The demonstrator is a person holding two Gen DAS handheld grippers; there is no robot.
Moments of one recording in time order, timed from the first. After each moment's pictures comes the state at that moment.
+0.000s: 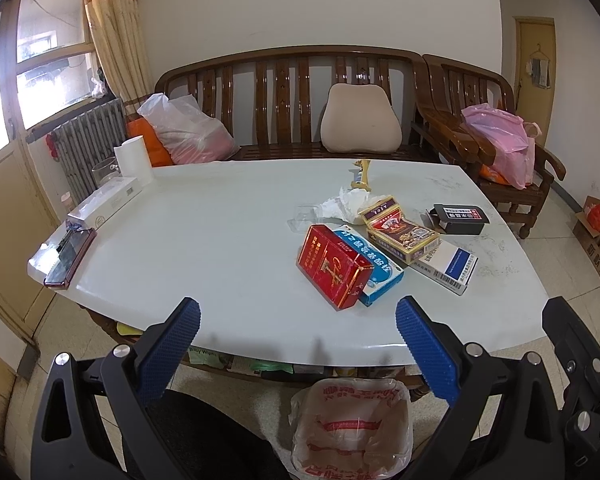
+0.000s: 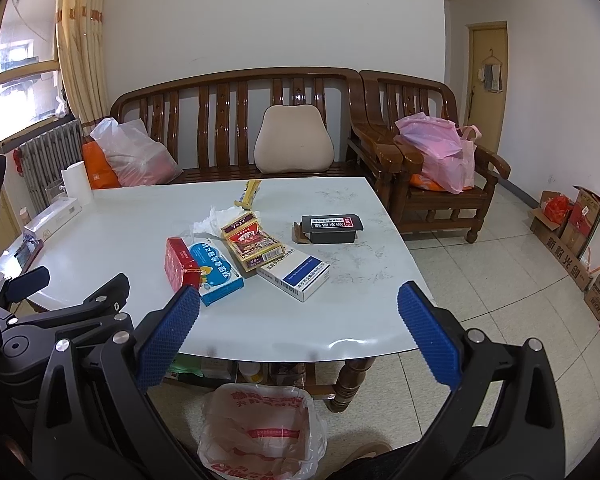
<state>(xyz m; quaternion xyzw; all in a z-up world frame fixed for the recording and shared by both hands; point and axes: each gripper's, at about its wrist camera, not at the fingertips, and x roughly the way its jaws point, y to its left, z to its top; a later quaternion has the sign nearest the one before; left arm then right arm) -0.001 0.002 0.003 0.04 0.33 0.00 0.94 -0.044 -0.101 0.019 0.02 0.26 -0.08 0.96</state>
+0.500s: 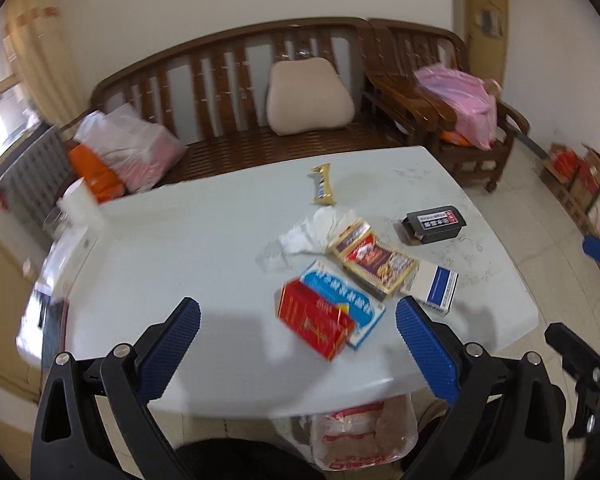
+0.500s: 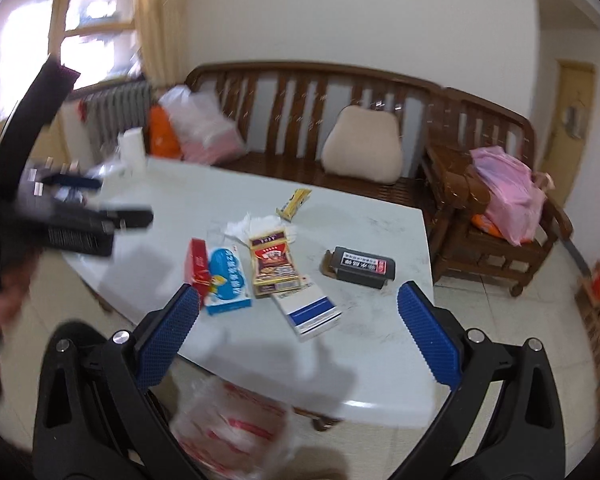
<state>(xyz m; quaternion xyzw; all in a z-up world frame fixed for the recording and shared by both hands) 0.096 -0.014 0.069 0.11 0.40 -0.10 0.90 0.024 -0.154 0.060 -0.08 0.30 0.09 0.95</state>
